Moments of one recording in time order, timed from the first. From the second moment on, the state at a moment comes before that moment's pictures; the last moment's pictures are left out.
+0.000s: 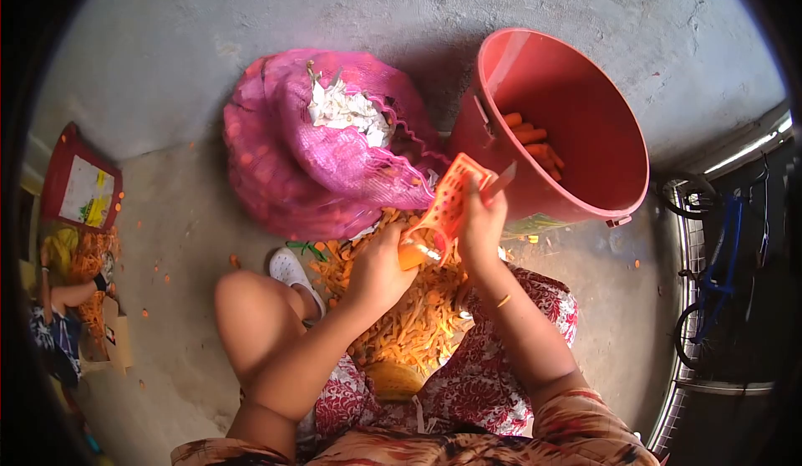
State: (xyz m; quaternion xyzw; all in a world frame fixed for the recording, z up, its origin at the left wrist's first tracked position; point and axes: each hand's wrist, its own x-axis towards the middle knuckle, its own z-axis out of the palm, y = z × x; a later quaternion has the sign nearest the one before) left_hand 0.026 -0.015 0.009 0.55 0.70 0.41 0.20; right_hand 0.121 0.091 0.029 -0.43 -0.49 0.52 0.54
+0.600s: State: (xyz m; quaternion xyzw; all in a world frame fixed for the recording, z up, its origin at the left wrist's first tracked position) left_hand 0.013 -0.021 0.010 0.58 0.74 0.33 0.07; right_hand 0.107 0.091 0.012 -0.54 -0.56 0.37 0.51
